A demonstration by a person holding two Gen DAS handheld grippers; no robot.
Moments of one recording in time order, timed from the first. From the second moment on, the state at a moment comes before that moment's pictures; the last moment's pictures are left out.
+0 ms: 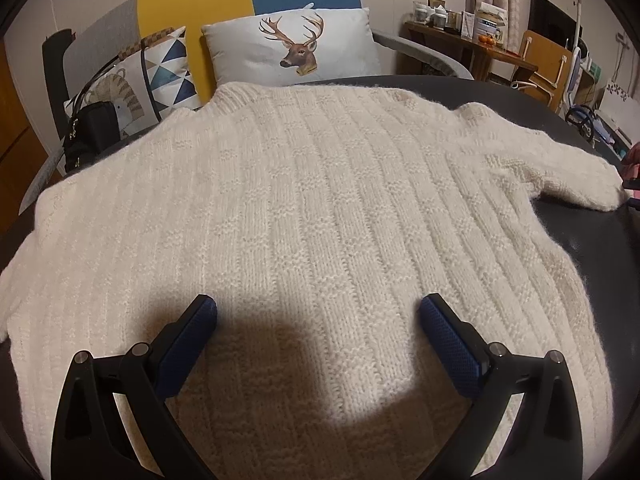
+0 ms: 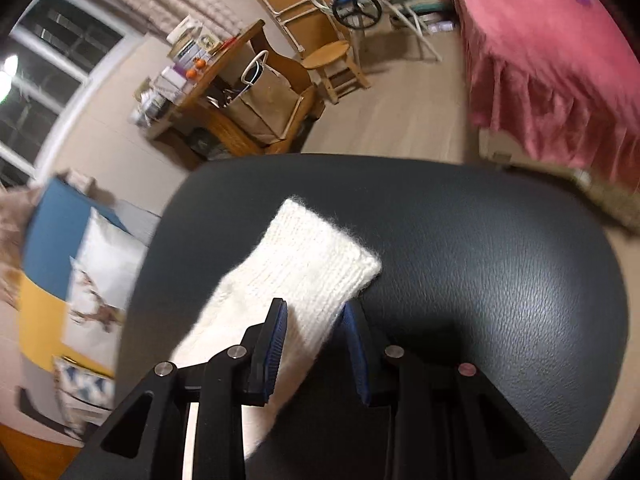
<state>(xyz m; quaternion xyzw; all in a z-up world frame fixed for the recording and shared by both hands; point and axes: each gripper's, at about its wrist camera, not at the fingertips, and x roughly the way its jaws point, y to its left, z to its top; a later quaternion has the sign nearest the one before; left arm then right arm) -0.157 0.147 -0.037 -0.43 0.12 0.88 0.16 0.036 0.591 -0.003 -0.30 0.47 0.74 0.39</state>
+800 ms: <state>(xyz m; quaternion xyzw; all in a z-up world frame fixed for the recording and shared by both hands) -0.157 0.143 -0.036 -0.44 0.10 0.88 0.17 -0.018 0.518 0.047 -0.23 0.44 0.84 0.21</state>
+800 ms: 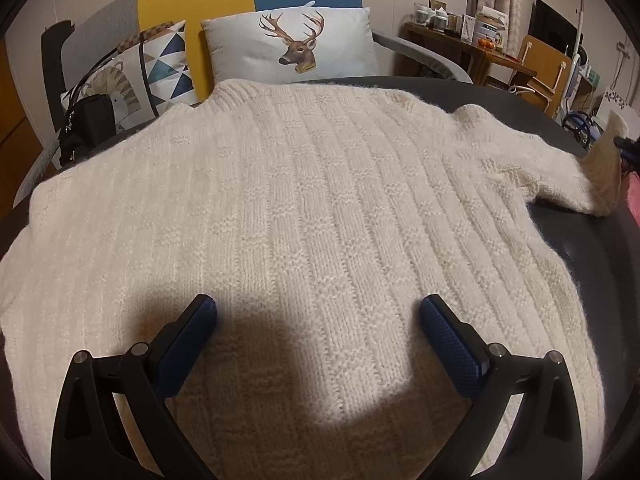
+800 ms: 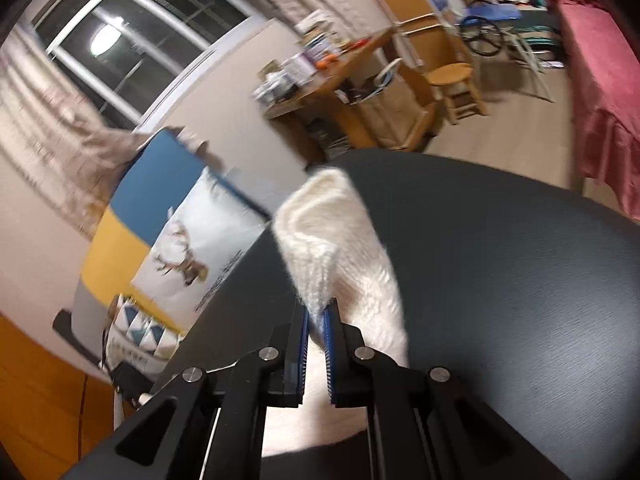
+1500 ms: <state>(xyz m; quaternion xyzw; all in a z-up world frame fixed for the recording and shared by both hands) -0.158 0.108 -0.003 -0.42 0.00 0.89 0.16 -0.111 0.371 0.058 -0.27 0.45 0.85 0.04</state>
